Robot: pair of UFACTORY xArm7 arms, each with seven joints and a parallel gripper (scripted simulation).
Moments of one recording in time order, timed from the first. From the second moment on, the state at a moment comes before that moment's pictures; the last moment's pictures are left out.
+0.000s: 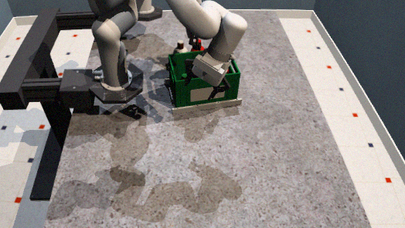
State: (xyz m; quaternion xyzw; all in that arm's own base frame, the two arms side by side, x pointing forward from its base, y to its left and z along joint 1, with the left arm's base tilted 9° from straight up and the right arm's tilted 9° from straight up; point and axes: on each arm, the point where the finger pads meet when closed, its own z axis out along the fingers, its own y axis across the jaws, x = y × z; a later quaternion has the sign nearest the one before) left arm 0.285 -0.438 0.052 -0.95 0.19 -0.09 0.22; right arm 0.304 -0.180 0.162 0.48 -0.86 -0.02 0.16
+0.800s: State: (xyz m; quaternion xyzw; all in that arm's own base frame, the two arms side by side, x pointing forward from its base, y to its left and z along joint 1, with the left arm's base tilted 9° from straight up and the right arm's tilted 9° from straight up) left arm 0.310 -0.506 0.013 -0.95 0.29 -0.01 0.08; right arm 0.243 -0.281 0.202 0.55 -0.83 -0.04 0.10
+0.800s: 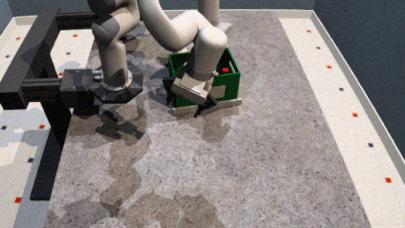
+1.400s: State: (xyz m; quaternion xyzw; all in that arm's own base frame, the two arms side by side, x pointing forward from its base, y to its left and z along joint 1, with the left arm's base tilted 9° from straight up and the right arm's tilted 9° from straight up) left arm 0.310 -0.506 0.013 -0.95 0.29 -0.01 0.08; right arm 0.178 -0.338 0.233 0.60 -0.80 -0.03 0.07
